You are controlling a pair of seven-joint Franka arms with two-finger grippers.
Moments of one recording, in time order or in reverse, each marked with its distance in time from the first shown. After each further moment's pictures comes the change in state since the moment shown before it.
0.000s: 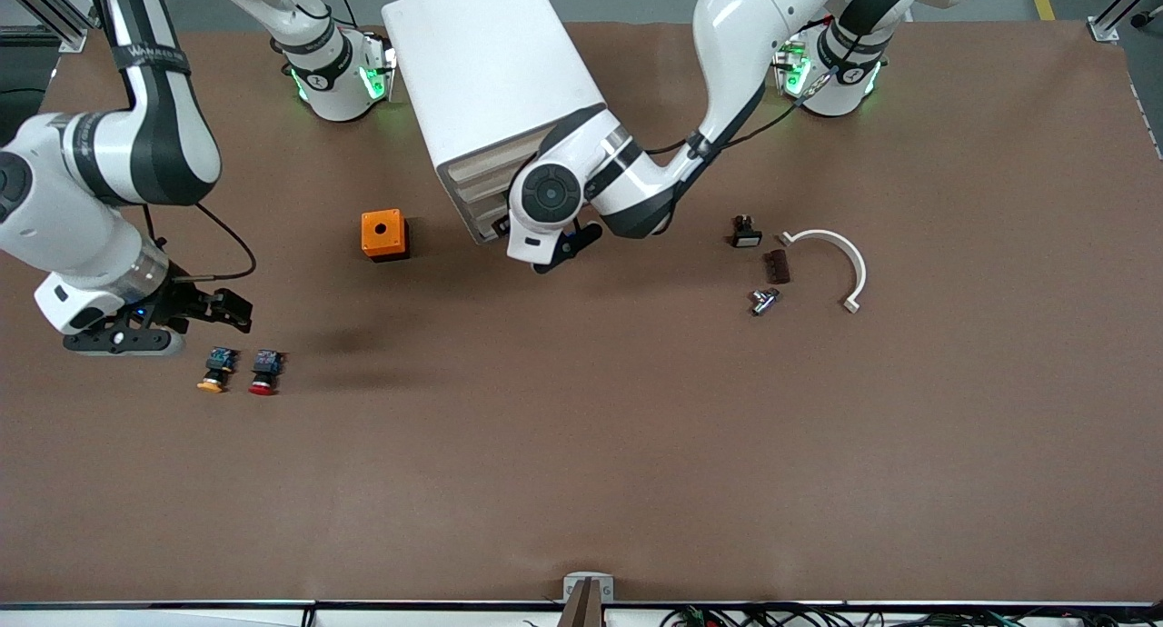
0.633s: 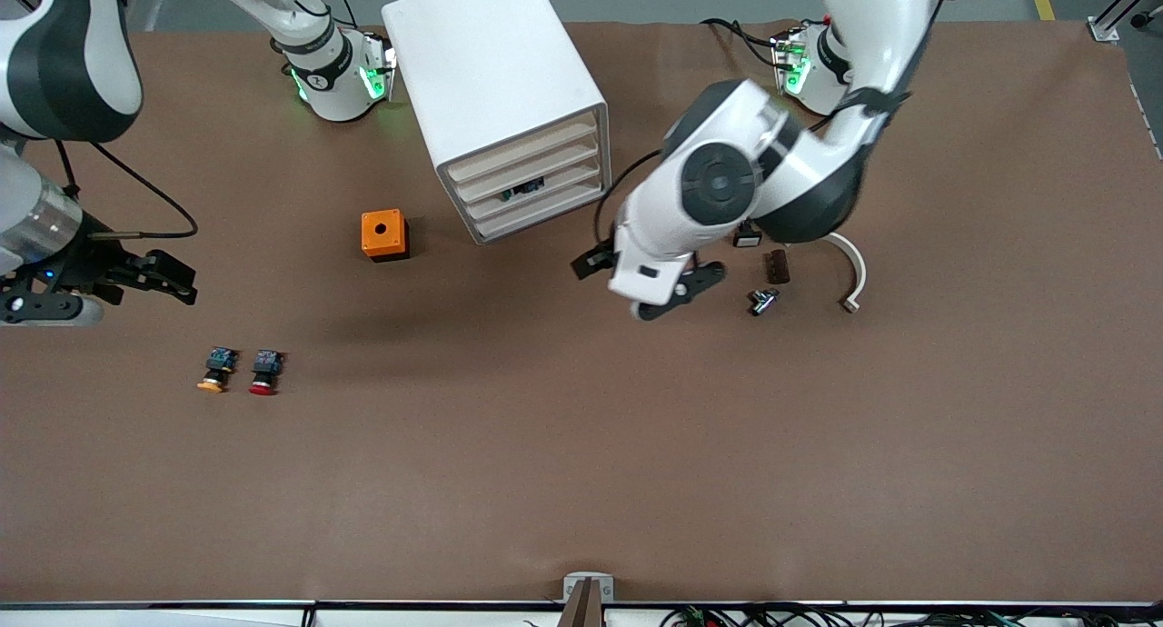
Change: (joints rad) left arm 0.278 -0.281 0.021 0.020 0.039 -0.251 0.333; right arm 0.001 -0.030 -0.003 0.271 0.000 -0.306 0.000
